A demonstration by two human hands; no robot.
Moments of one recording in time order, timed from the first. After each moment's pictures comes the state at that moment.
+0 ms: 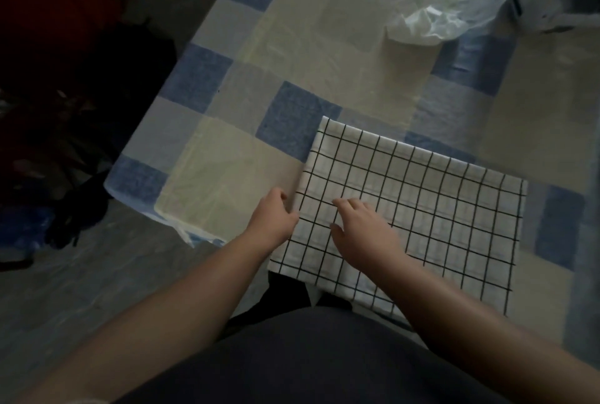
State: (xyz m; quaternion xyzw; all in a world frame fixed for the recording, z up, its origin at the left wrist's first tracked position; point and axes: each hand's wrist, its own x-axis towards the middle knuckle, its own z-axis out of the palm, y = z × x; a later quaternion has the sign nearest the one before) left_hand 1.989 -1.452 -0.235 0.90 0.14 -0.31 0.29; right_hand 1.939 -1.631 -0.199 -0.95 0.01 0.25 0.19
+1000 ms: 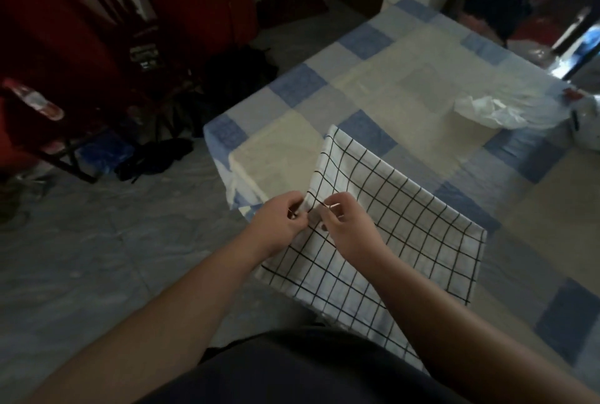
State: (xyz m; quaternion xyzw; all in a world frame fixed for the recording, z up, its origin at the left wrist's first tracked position) left_hand 1.849 -1.427 -0.130 0.88 0.10 -0.08 0.45; right_hand 1.884 -1.586 -0.118 -0.84 -0.01 0.26 0.48
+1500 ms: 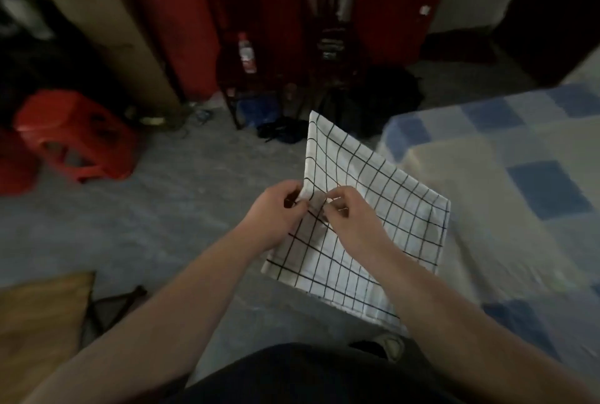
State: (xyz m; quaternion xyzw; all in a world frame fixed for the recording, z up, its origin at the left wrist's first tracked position) left_hand 1.541 -1.219 -0.080 0.81 0.35 0.08 0.47; right_hand 1.655 -1.348 -0.082 -0.80 -0.28 0.32 0.41
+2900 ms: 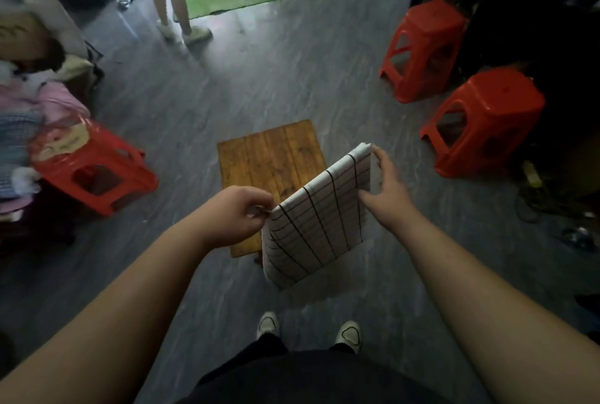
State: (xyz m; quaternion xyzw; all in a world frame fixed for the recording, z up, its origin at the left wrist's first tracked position) left_hand 0.991 -1.030 -0.076 0.51 0.79 0.18 0.29; right_hand 1.187 -0.796 -0.145 -0.37 -0.76 0.51 0.14
